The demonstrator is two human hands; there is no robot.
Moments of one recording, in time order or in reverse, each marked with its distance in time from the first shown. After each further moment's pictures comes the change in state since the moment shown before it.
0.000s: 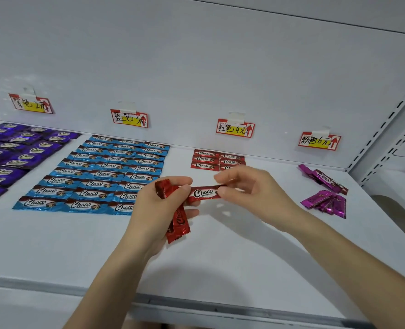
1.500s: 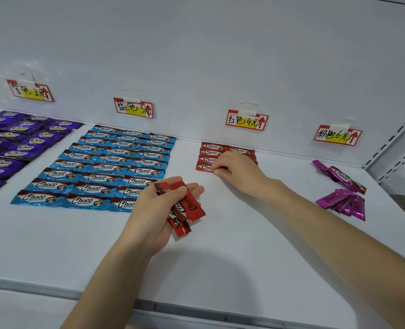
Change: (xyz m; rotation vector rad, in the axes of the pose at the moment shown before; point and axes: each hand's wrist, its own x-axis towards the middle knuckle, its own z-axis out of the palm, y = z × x) left_hand 0.023 -0.009 -0.011 -0.289 0.015 -0.274; right_hand 0.094 0.069 0.006 -0.814 -0.102 -0.189
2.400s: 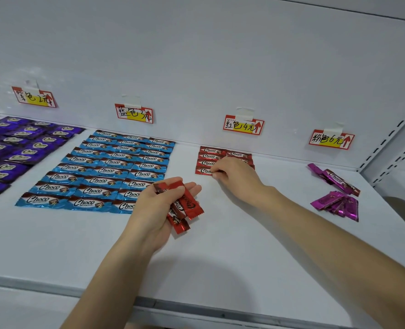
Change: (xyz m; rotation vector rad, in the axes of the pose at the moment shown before) left_hand 0.000 0.001 0.001 -0.024 0.006 0.017; right_hand -0.006 -0.004 0.006 -0.030 0.056 0.080
